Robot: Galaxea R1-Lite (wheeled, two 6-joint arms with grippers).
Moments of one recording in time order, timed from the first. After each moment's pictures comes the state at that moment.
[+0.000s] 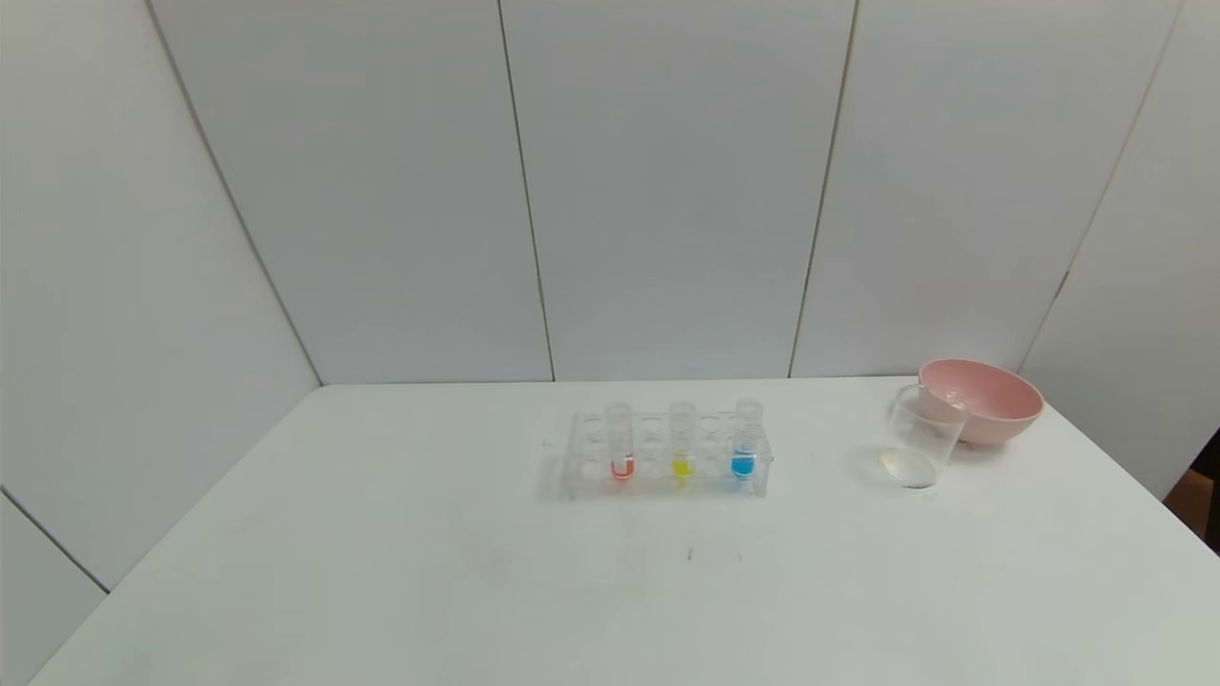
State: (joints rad) left arm 0.00 0.00 0.00 0.02 0.00 -0.02; right arm 0.01 0.00 0.00 0.01 0.00 -0.02
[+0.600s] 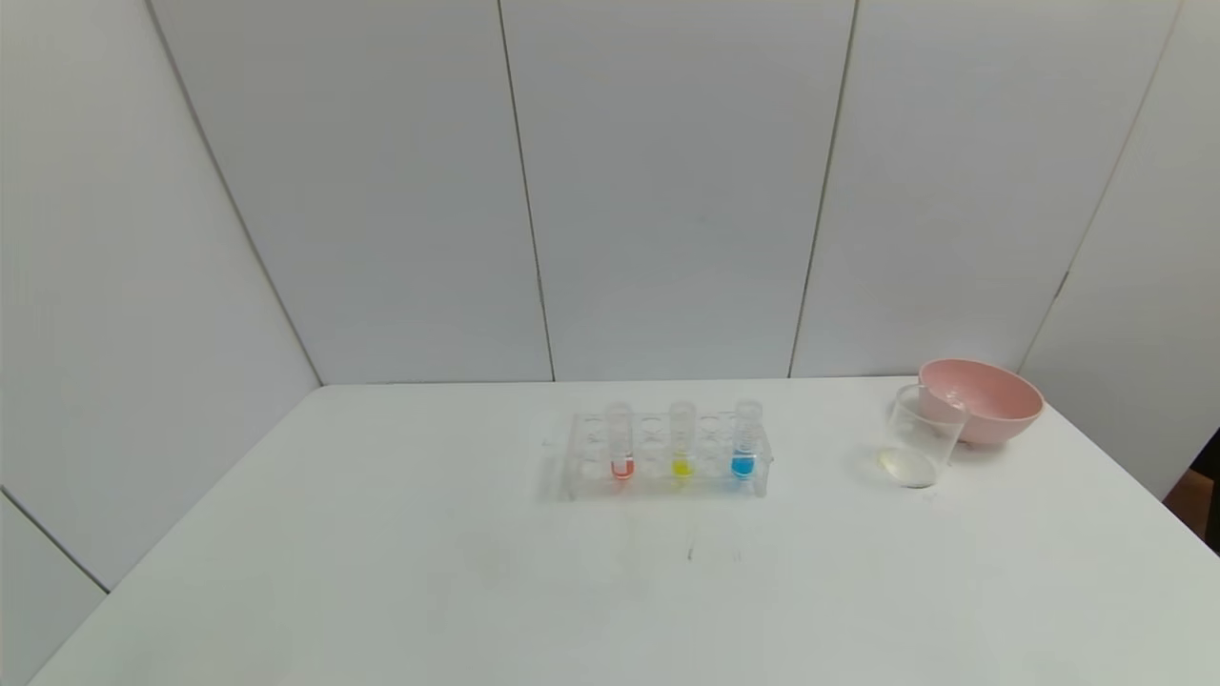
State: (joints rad) left arm 0.00 0.00 0.00 0.02 0.00 -0.02; right arm 0.01 0.00 0.00 0.01 0.00 -0.02
